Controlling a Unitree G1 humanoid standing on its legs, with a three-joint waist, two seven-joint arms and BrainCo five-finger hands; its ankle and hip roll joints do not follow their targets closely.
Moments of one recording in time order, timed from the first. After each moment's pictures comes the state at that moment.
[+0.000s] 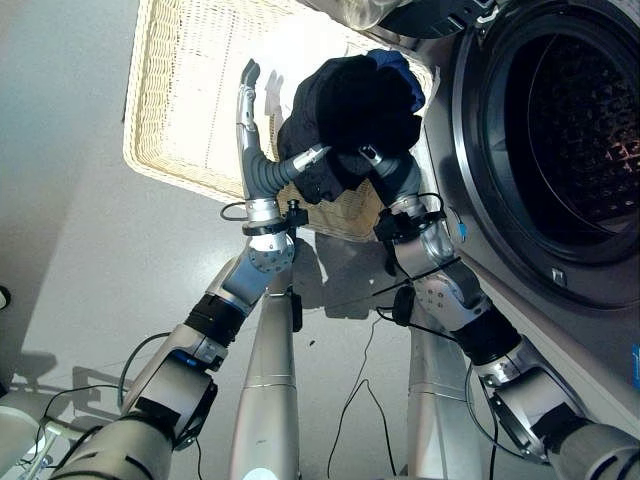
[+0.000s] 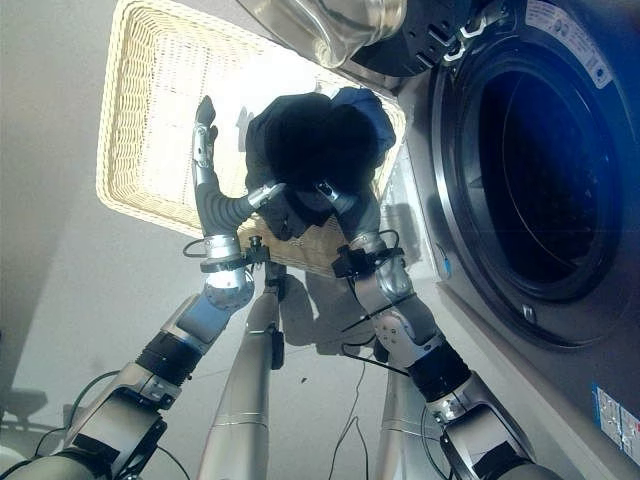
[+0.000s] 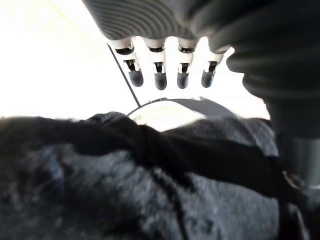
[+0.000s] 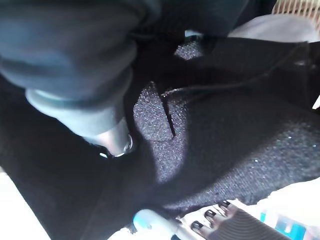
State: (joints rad) left arm -0.75 0.32 -0.36 0.33 0.15 -0.50 0.87; right arm -0.71 -0.29 0.40 0.06 0.81 -0.21 -0.15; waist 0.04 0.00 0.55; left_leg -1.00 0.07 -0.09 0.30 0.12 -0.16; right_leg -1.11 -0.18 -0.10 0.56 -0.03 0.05
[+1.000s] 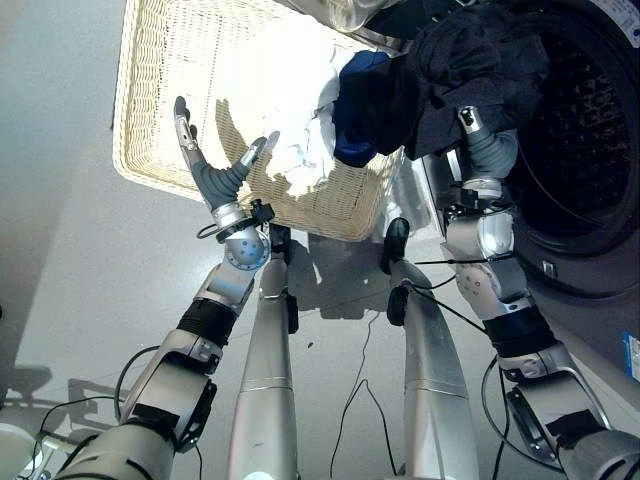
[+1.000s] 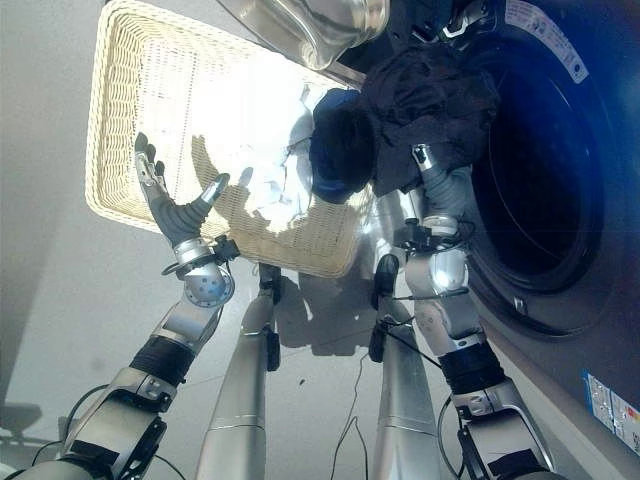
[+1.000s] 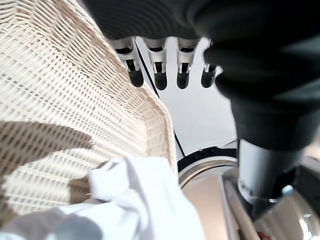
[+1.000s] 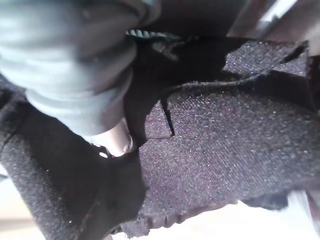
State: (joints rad) left arm -0.72 0.35 -0.25 0.51 0.02 -0.49 0.96; right arm -0.66 -0.37 0.14 0.08 0.64 -0.37 -0.38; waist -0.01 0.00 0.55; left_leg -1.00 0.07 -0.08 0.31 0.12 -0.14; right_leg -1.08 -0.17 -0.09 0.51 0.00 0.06
